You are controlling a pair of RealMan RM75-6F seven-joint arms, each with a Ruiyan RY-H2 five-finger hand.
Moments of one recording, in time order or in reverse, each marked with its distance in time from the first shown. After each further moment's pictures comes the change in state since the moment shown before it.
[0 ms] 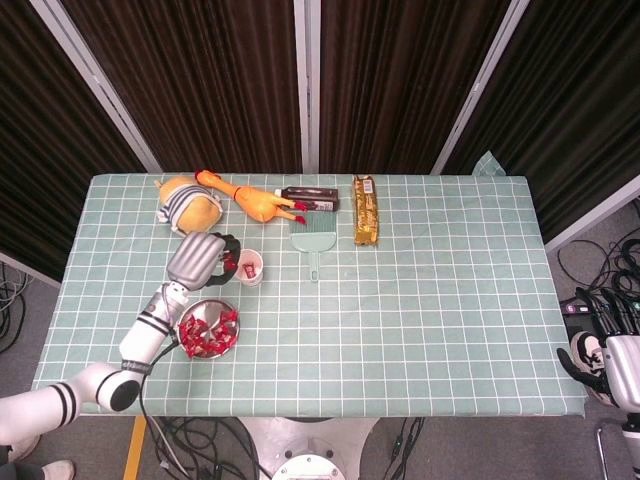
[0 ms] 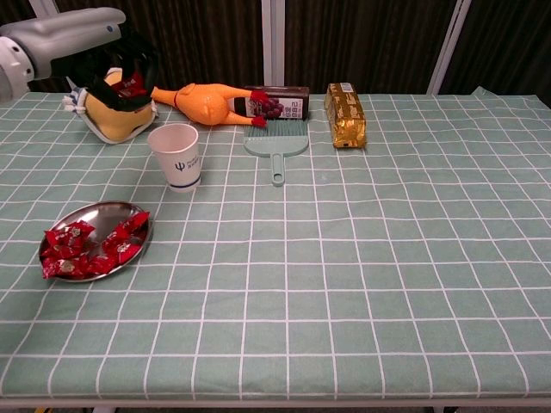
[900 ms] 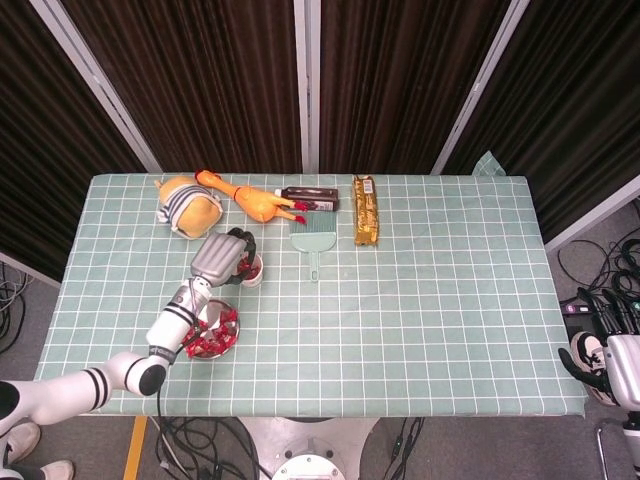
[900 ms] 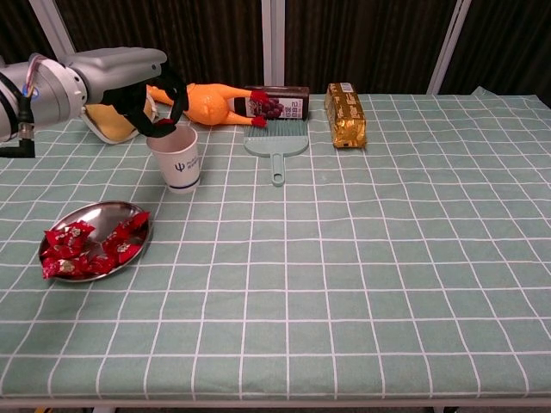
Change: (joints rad) left arm -0.098 -0.079 0.023 0.076 -0.172 -0.087 0.151; right arm 0.003 -0.008 0.000 0.017 0.013 -0.016 0.014
